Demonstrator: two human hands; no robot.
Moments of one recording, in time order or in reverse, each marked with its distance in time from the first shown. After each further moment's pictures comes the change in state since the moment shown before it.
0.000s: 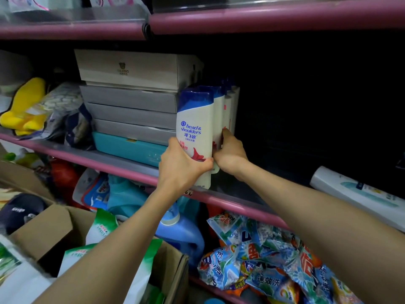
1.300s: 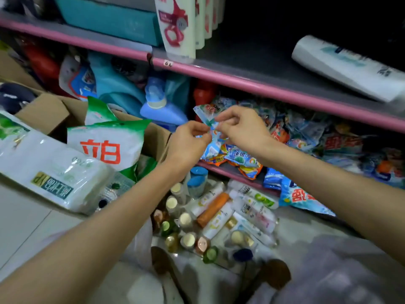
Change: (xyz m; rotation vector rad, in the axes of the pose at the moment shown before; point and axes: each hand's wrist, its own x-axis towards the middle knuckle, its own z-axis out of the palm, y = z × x) left_hand -0.203 -0.046 0.048 -0.236 -0.313 -0.304; right_hand -0.211 0.085 -0.033 0.092 -0.229 0.214
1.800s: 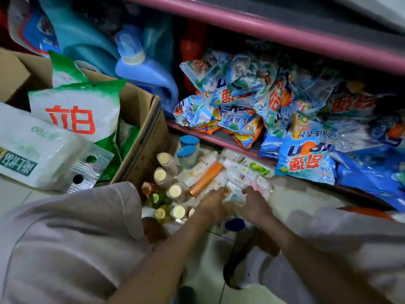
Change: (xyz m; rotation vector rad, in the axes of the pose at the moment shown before) left_hand -0.104 -0.166 0.126 0.552 -0.770 -0.226; right_hand -0.112 0.235 0.060 -0.396 -0.351 0.622
